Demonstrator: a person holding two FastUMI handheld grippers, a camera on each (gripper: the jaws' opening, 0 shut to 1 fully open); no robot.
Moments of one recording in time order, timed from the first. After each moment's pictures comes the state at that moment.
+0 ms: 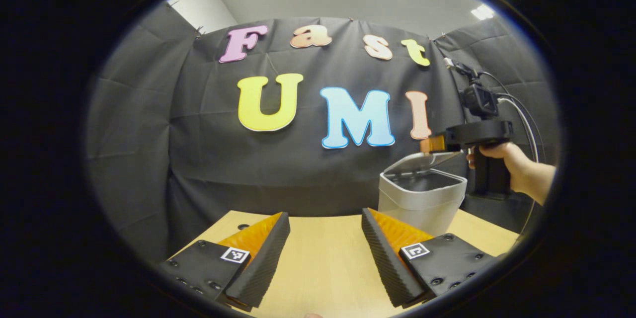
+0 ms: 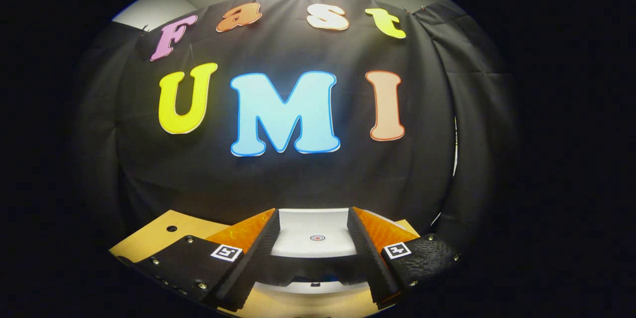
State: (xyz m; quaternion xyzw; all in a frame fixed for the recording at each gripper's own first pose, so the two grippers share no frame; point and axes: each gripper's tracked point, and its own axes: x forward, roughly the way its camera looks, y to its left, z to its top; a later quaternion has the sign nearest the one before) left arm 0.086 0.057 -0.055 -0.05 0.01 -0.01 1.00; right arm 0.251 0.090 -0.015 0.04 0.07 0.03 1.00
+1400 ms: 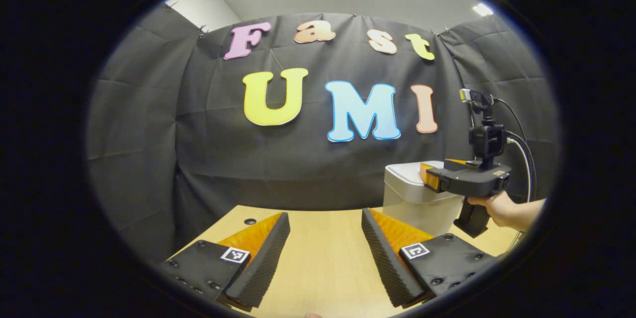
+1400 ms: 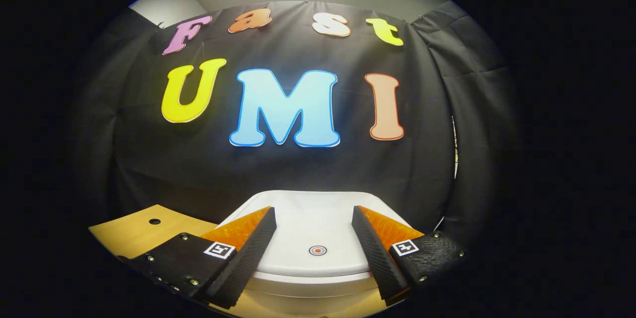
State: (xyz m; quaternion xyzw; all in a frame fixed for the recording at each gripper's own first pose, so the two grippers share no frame) left arm 0.077 0.067 -0.072 -0.05 0.03 0.01 1.00; right arm 0.264 0.093 -0.071 0.03 0.00 0.02 1.00
